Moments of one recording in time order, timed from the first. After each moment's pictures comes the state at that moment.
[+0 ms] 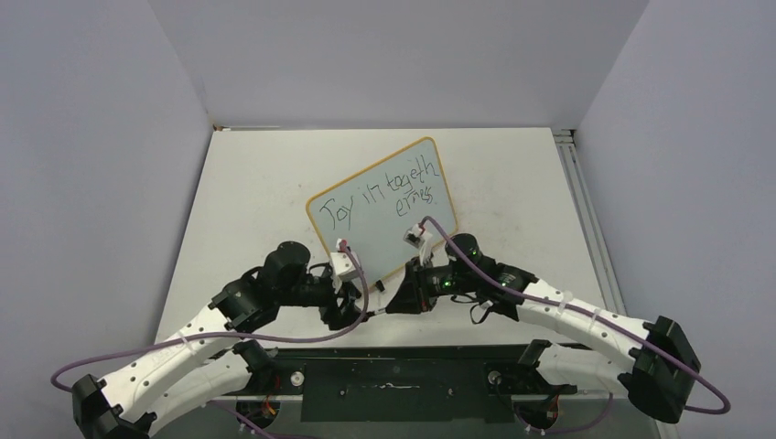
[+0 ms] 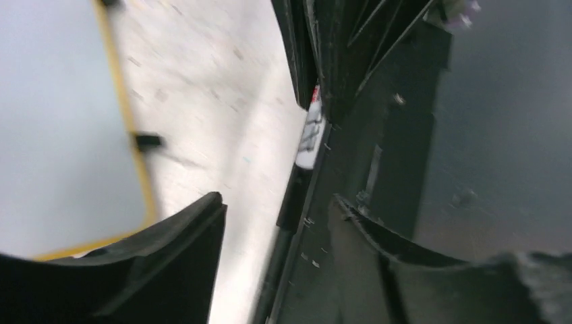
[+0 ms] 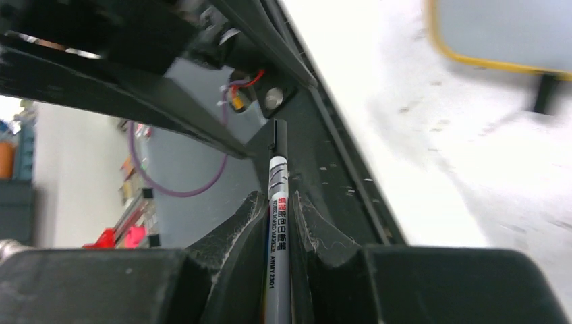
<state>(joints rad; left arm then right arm) -0.82 0.76 0.62 -0.48 0.55 0.01 0.92 1.10 0.63 0.00 -0.62 0.64</state>
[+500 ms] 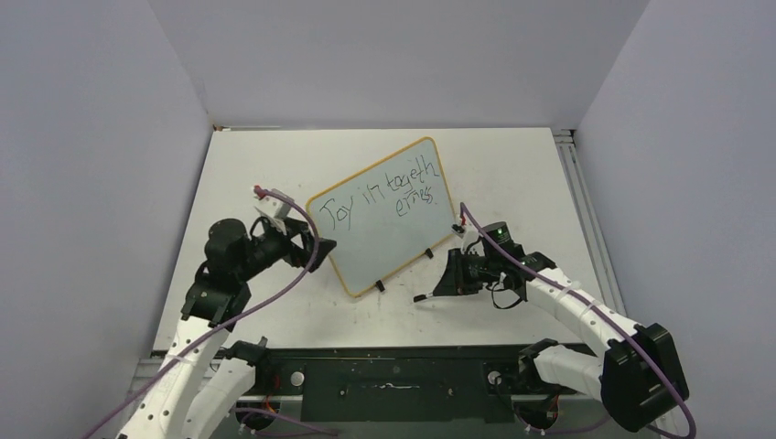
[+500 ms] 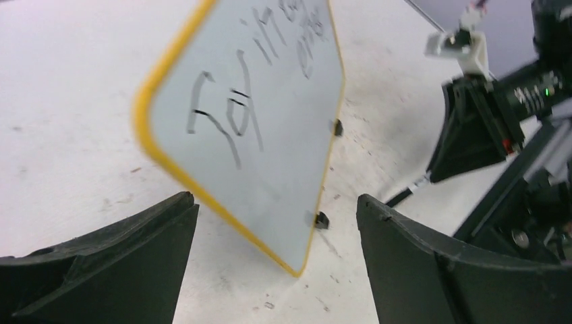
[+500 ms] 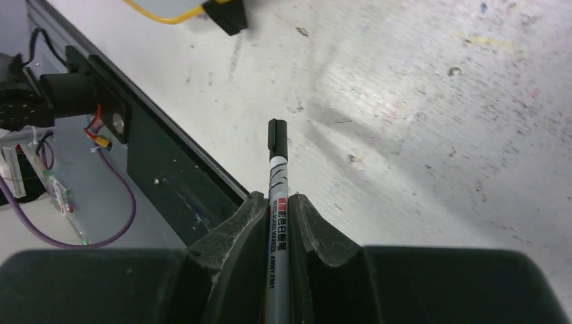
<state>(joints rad) -0.34 0.70 0.69 -0.26 0.46 -0.13 0.46 1.09 0.62 -0.42 -0.59 0.40</state>
